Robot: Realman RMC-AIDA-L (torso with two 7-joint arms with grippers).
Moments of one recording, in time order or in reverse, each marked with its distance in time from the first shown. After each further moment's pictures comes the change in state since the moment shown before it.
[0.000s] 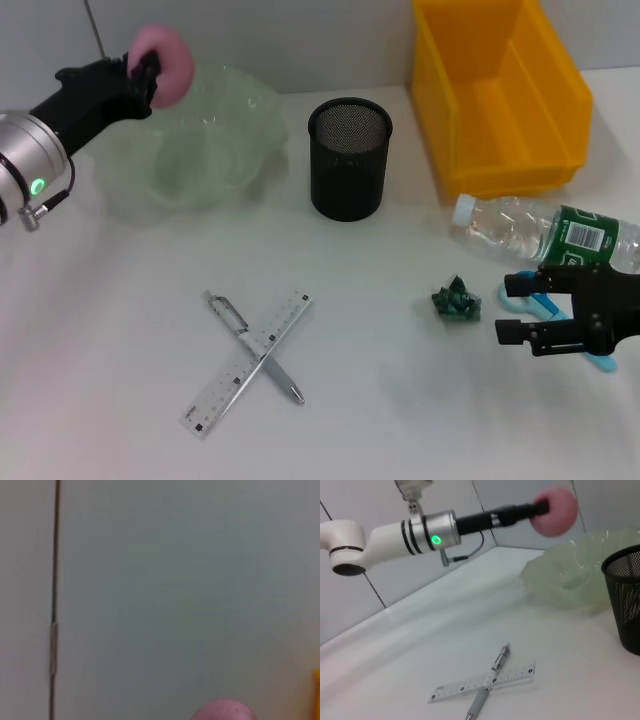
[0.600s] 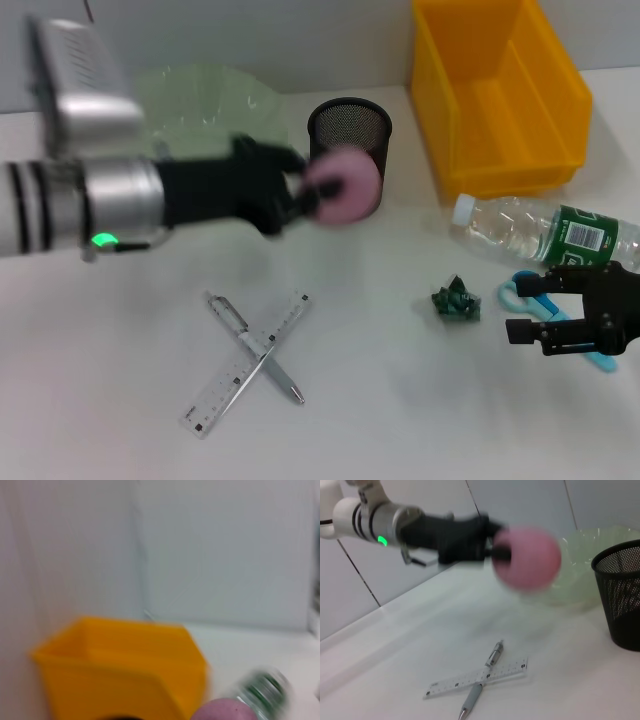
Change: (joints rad) left arm 0.085 0.005 0.248 0.461 0.672 0.399 -0.493; right arm -0.010 -0.012 0.003 -0.003 0.000 -0.001 0.005
